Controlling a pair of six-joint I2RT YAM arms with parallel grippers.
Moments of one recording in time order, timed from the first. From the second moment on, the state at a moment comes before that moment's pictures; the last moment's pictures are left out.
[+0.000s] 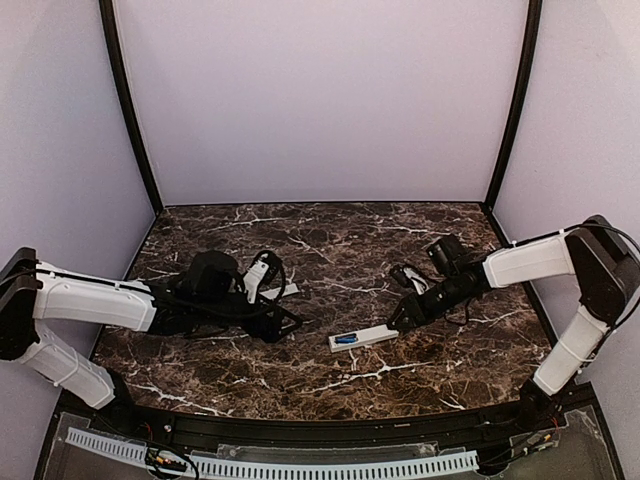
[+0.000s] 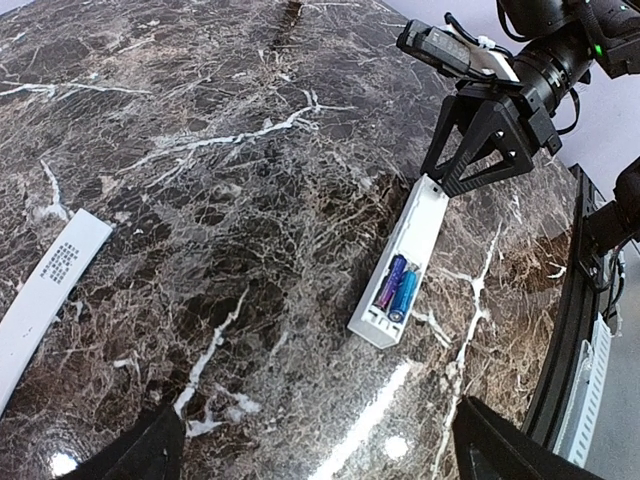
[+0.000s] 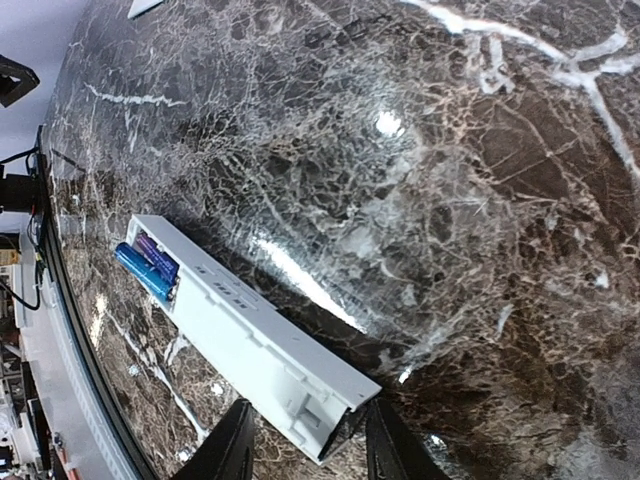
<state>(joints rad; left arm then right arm) -0.85 1.38 0.64 0.14 0.20 -0.31 0.51 1.63 0.79 -0.27 -0.62 0.13</state>
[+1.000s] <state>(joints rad) -0.91 1.63 0.89 0.04 0.21 -0.39 0.58 1.63 0.65 -0.06 -0.77 0.31</state>
